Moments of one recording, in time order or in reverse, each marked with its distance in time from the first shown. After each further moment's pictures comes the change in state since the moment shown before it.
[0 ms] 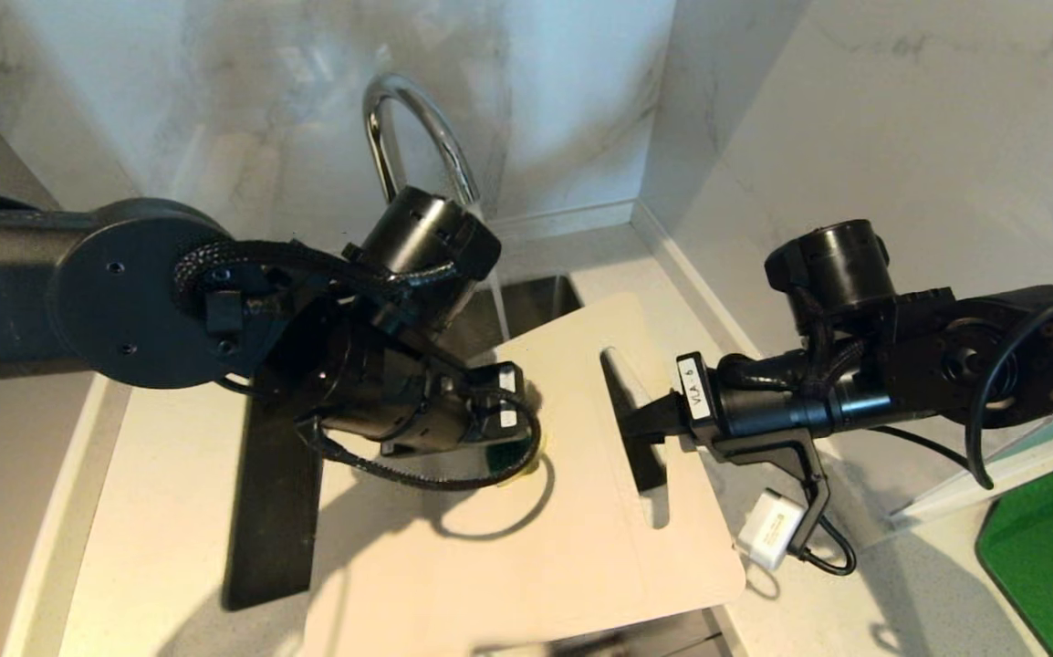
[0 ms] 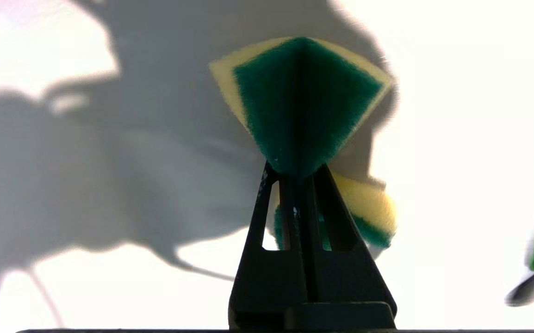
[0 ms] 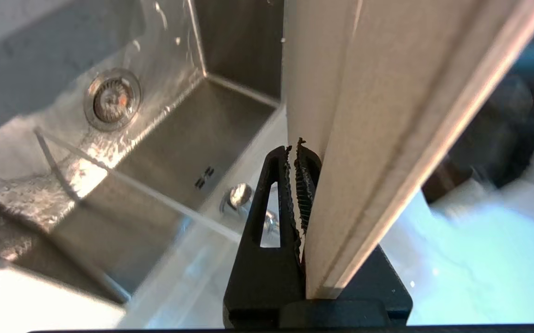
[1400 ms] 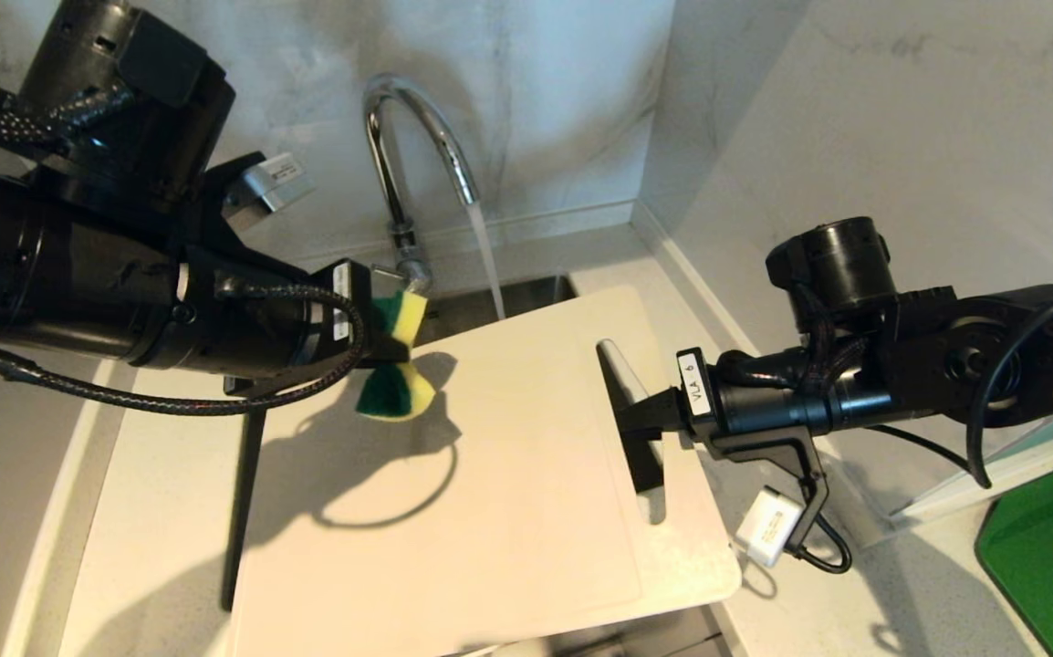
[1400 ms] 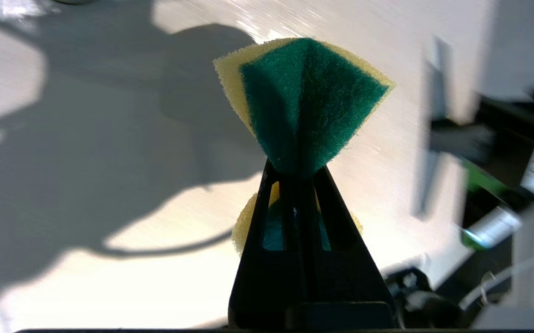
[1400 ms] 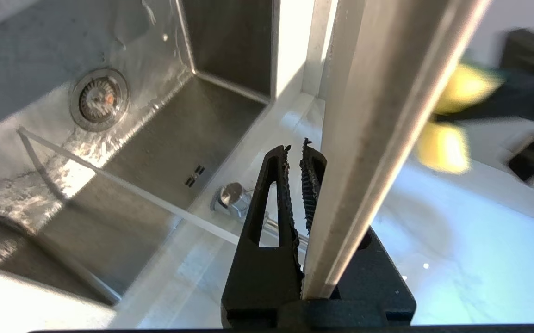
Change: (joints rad) left arm 0.077 -0.283 0.079 0.010 -0.094 0.068; right arm -0.005 0.006 -0.002 -0.012 0.008 0.004
